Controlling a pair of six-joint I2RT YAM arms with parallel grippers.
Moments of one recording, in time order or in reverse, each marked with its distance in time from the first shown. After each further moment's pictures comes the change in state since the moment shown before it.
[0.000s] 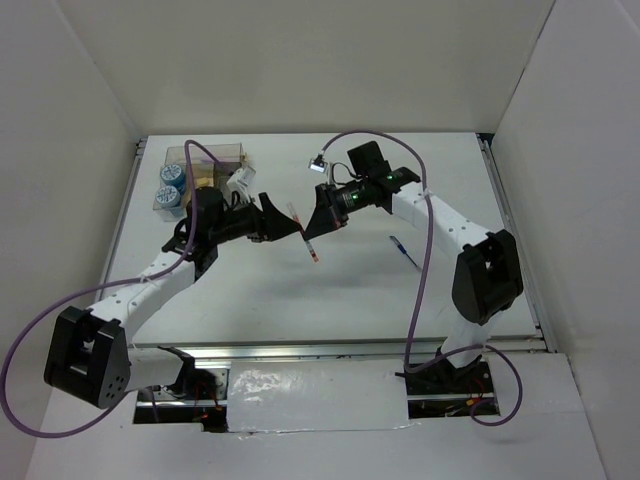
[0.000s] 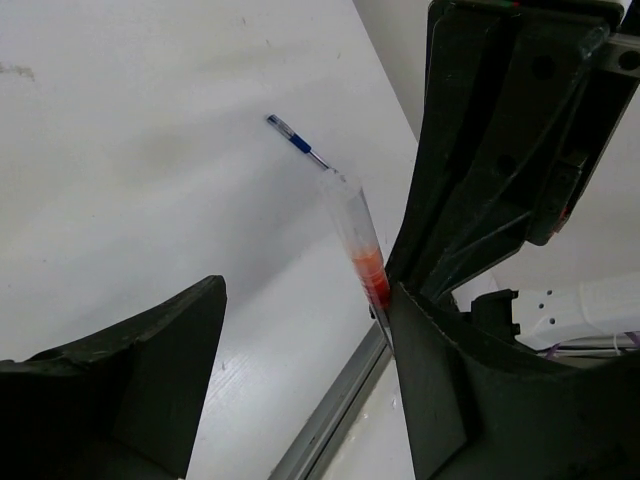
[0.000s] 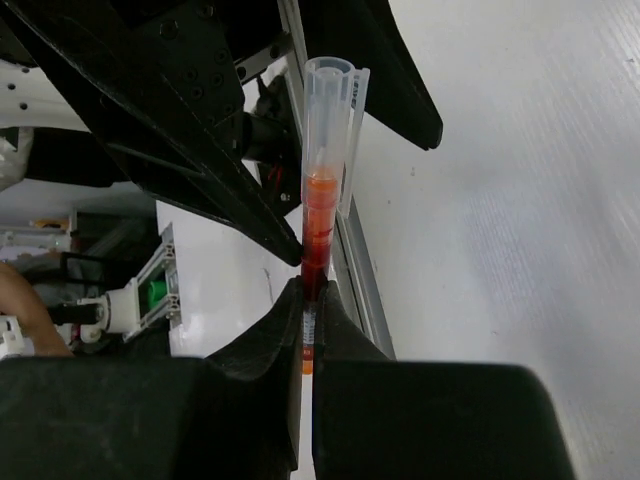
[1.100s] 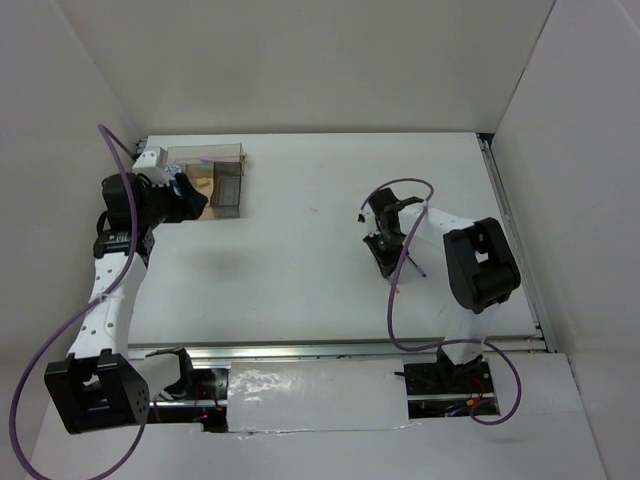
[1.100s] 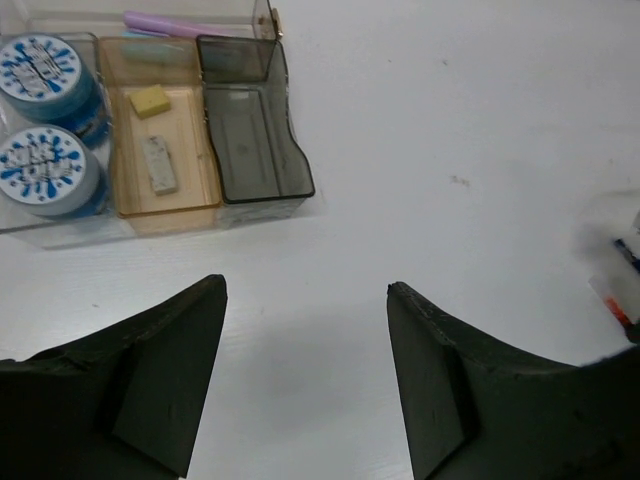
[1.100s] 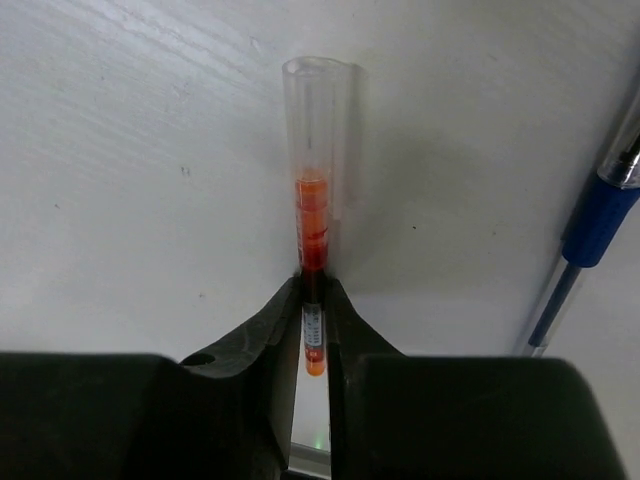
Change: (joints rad) left arm 0.508 -0.132 0.175 -0.430 -0.216 0.526; right arm -0.130 0.062 -0.351 -0.169 0.975 -0.241
